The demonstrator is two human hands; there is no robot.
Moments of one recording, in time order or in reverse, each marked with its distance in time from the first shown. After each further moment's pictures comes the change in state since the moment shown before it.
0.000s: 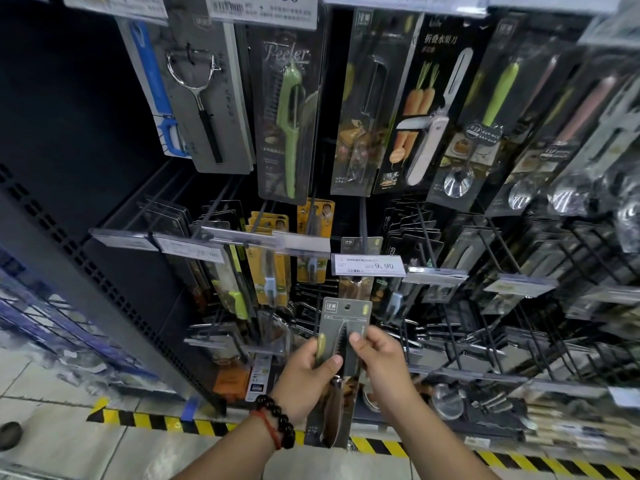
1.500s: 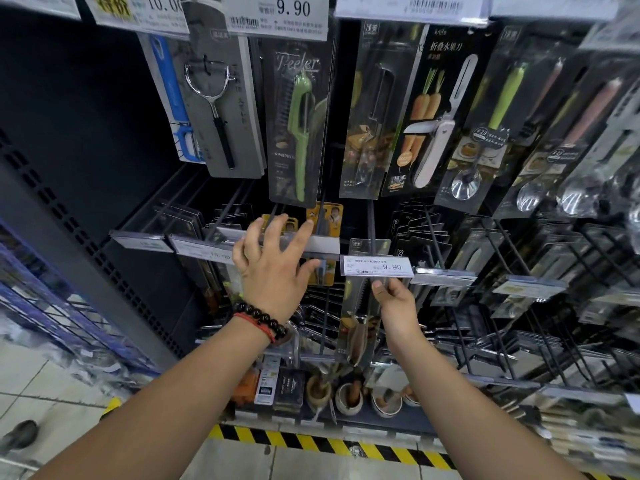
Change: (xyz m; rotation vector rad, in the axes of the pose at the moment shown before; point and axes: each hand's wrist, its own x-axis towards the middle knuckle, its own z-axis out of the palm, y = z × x) left_hand 0.064 0.094 -0.063 1.302 0.760 0.593; right_hand 0.068 -0.032 -0.003 -0.091 0.178 -0.048
